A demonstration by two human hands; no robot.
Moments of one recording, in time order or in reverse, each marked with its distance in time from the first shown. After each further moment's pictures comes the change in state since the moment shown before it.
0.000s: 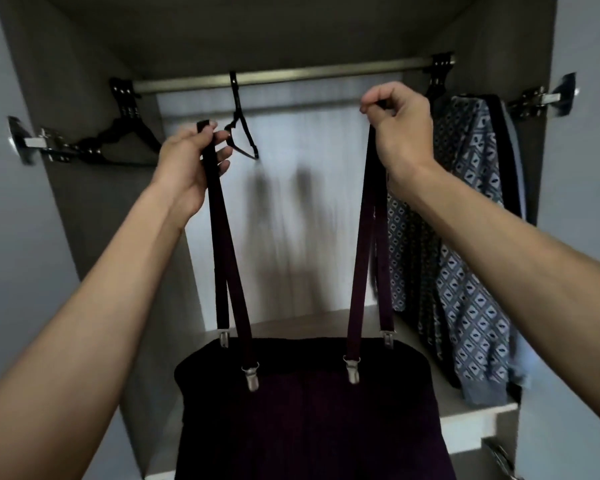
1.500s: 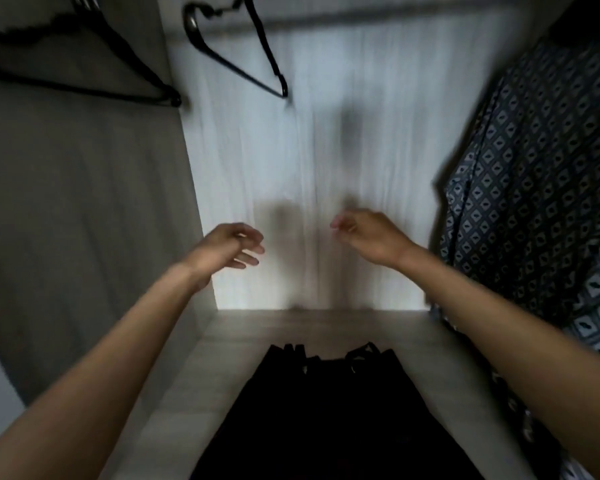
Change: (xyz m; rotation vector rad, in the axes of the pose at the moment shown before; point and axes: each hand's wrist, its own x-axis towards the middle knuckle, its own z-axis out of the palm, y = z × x) left_hand 0.070 -0.247 -0.071 0.739 -0.084 -0.475; right_hand -0.019 0.287 0.127 -0.370 -0.958 0.133
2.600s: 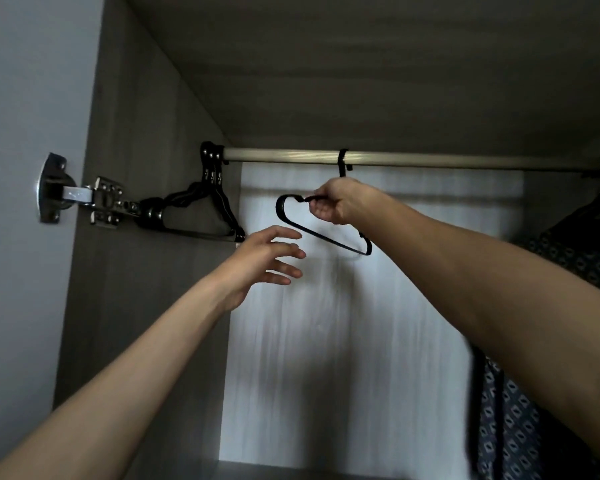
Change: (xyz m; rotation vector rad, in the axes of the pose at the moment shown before) left_hand -0.003 0.122 -0.147 -0.308 0.016 0.416; right_hand 0.194 -0.273 -0.077 1.026 0.154 0.277
